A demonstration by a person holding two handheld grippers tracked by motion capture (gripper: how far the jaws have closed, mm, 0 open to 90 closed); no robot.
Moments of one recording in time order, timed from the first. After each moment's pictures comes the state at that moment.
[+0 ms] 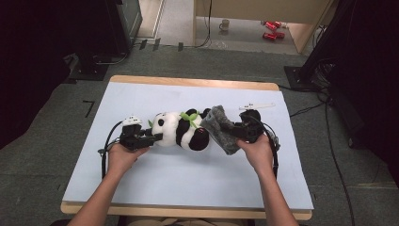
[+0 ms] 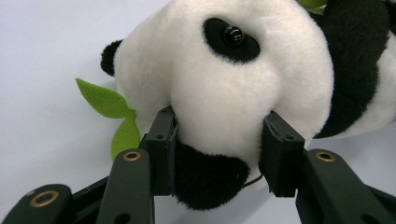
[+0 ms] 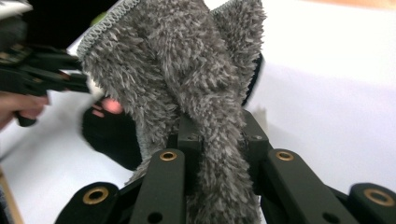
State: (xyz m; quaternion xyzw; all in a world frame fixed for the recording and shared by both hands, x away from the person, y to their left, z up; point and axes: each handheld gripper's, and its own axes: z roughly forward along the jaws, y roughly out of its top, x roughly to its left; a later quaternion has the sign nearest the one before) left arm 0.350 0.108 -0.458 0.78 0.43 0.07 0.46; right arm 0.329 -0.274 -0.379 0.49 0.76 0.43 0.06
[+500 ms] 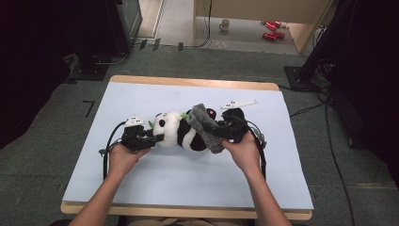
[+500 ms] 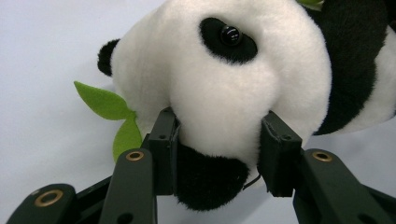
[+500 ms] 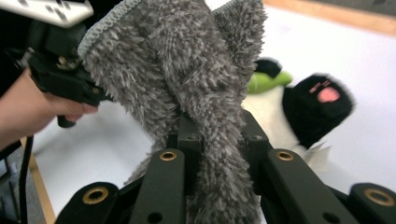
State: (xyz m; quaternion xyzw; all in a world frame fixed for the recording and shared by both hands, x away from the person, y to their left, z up) left arm 0.345 0.100 -0.454 0.79 0.42 0.08 0.45; right arm 0.323 -0.224 -0.363 0.43 0.78 0.44 0.06
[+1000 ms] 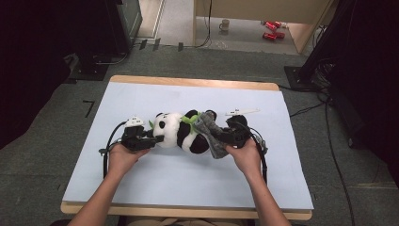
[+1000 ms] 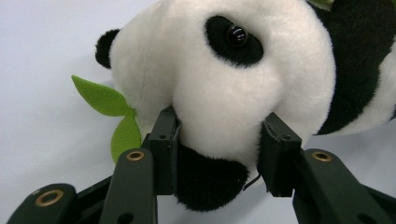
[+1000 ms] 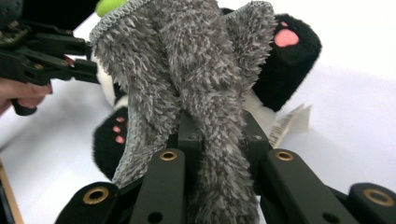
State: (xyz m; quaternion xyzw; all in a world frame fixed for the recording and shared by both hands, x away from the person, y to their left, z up) left arm 0.348 0.103 -0.458 0.79 0.41 0.07 0.45; right arm 0.328 -0.245 -0.403 0.48 0.77 0.42 0.05
